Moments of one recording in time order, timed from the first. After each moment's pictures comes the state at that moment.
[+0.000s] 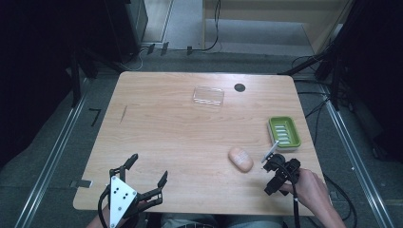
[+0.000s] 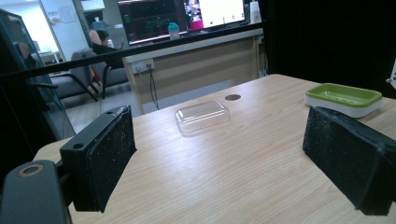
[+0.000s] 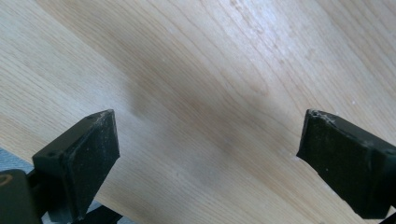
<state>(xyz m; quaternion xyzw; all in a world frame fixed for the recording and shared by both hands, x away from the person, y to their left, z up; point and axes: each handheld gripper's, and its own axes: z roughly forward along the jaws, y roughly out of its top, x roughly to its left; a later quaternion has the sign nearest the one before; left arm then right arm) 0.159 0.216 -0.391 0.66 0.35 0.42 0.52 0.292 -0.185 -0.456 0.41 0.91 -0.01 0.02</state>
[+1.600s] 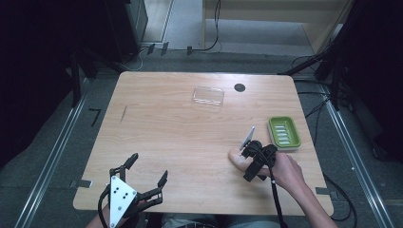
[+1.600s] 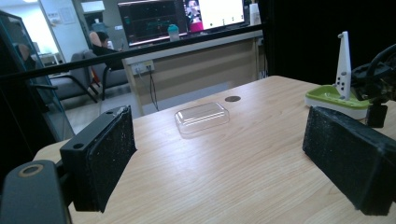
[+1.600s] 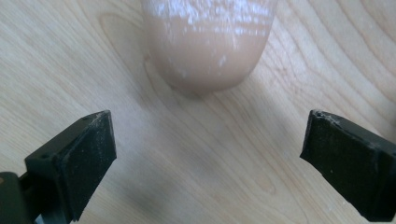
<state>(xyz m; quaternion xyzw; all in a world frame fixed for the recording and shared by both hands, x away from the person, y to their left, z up) 0.160 0.217 -0.392 0.66 0.35 0.42 0.52 0.332 -0.127 -0.448 0.38 0.92 0.00 0.01</state>
